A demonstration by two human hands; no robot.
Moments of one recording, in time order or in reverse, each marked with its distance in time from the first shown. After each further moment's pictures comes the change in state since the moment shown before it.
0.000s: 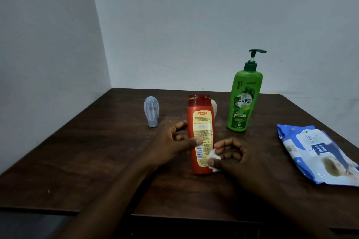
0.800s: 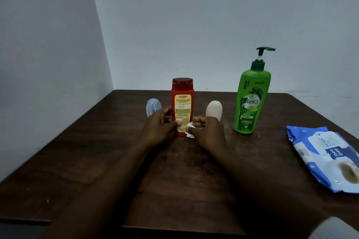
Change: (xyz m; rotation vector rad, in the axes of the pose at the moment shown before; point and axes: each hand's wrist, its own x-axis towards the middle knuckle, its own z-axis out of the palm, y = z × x) left_hand 0.062 -0.031 -0.061 0.349 0.310 -0.039; right_hand 0.114 -0.012 0.080 -0.191 0.218 0.002
